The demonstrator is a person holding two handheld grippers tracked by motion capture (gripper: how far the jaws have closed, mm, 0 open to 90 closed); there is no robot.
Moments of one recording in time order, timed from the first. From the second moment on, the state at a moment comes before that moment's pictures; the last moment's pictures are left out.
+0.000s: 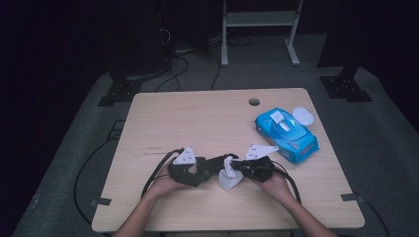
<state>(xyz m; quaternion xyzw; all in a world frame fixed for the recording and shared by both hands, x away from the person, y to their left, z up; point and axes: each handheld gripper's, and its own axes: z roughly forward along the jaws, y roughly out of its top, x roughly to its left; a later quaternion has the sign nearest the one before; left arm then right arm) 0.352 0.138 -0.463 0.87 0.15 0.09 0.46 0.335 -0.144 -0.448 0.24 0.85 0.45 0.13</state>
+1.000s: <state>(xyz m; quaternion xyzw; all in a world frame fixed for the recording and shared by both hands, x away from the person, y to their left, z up) 0.364 0.145 -0.474 0.88 0.19 0.10 0.43 0.361 -0.125 -0.460 0.25 0.85 0.44 0.12</state>
